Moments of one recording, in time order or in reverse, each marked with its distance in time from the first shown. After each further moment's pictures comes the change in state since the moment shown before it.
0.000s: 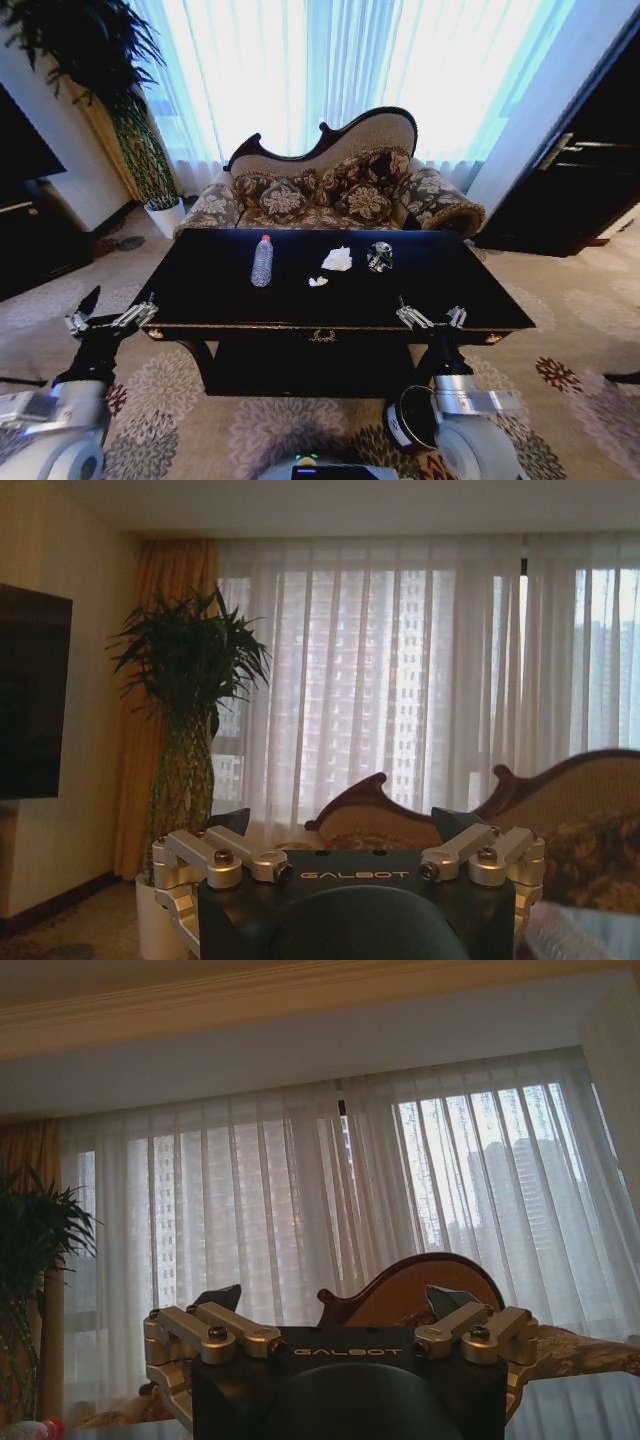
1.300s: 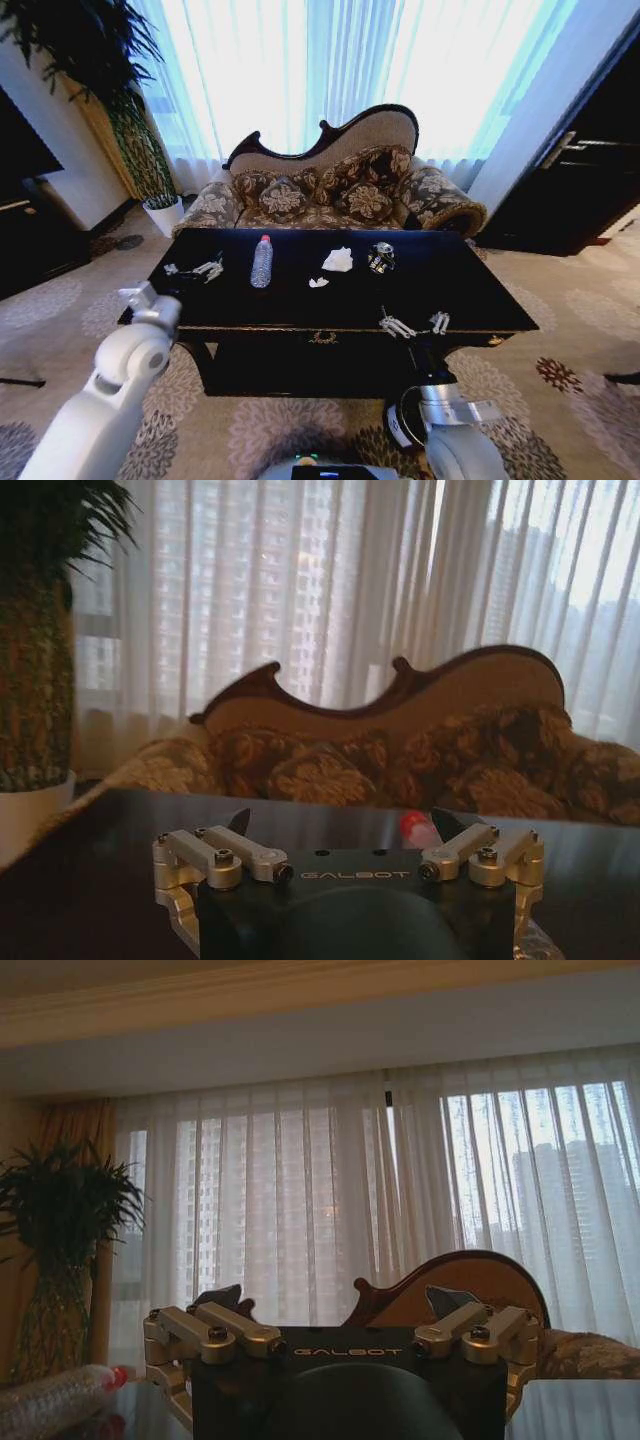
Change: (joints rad) left arm -0.593 0.429 0.551 0.331 -0.209 0.298 -0.327; right arm -0.009 0.038 -0.075 -0.031 -0.141 0.011 -0.061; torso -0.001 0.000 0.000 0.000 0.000
